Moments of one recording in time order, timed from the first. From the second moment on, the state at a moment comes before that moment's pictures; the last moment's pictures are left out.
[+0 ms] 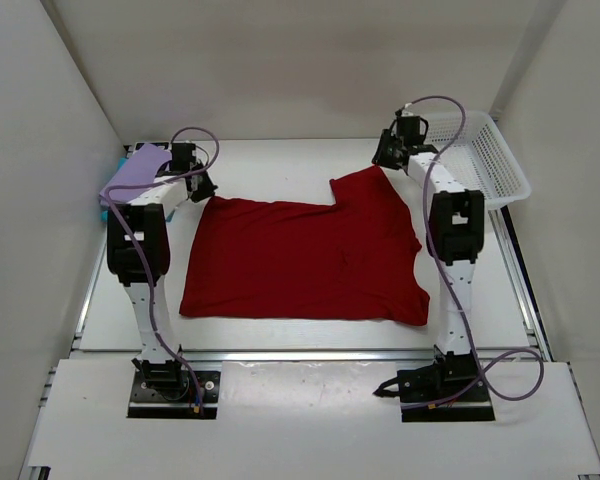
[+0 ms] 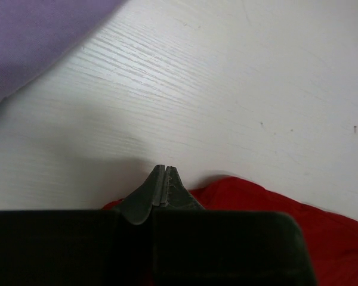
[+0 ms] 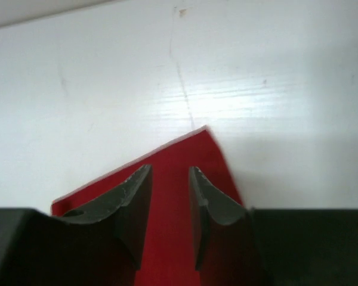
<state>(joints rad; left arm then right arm) -0.03 2.10 1.54 -0.25 0.01 -0.47 0.10 2.37 1.99 -0.28 -0.12 0.33</state>
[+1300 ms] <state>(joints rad) -0.04 2.08 1.49 -0.17 0.07 -0.50 0.04 2.78 2.64 -0.64 -0.31 0.36</state>
